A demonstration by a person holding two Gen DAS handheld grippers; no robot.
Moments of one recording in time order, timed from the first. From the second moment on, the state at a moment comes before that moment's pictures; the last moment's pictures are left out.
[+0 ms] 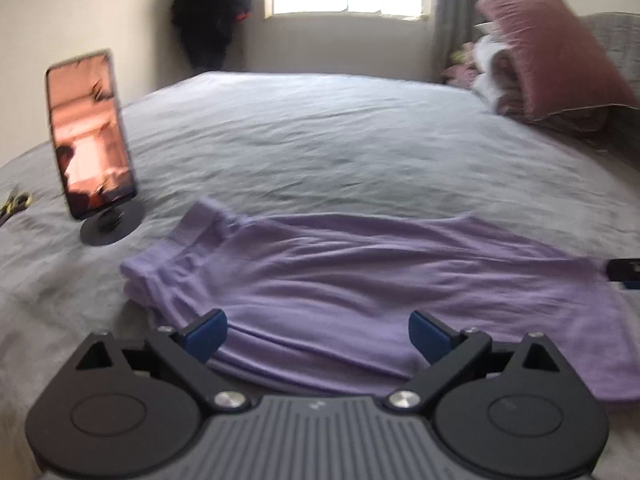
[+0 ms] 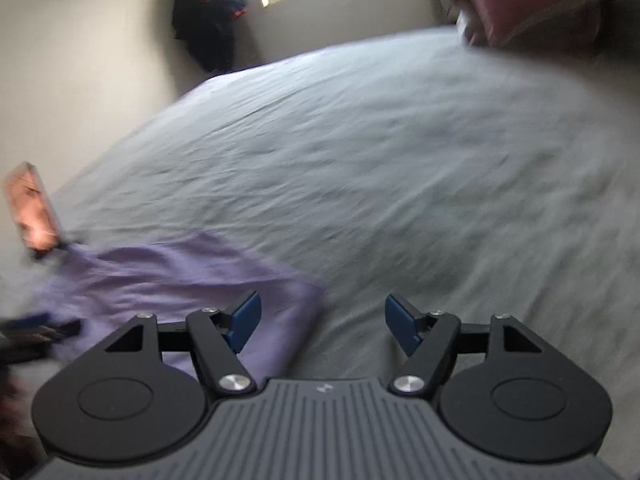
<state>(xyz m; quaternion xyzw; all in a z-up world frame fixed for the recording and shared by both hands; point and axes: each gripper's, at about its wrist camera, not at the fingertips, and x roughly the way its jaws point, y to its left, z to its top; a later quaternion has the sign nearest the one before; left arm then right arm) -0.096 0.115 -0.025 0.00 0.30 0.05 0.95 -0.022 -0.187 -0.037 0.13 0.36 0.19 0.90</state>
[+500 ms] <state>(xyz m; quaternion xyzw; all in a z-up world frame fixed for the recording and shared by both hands) -0.160 -0.022 -0.032 0.11 0.22 -0.15 0.96 -0.044 -0.242 -0.082 0.40 0.48 0.32 0.71</state>
